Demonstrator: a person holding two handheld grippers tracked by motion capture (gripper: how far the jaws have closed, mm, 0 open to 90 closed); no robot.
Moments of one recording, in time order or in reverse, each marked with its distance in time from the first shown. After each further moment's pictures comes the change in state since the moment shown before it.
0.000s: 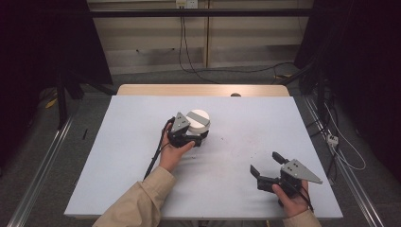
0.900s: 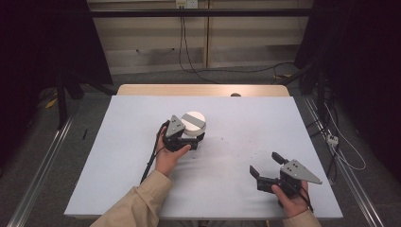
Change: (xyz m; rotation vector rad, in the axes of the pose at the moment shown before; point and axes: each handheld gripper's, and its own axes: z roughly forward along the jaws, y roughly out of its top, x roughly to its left) left arm -0.004 0.001 -0.021 -0.022 0.028 -0.003; right arm 0.002 0.001 -0.001 -0.001 0.002 -0.010
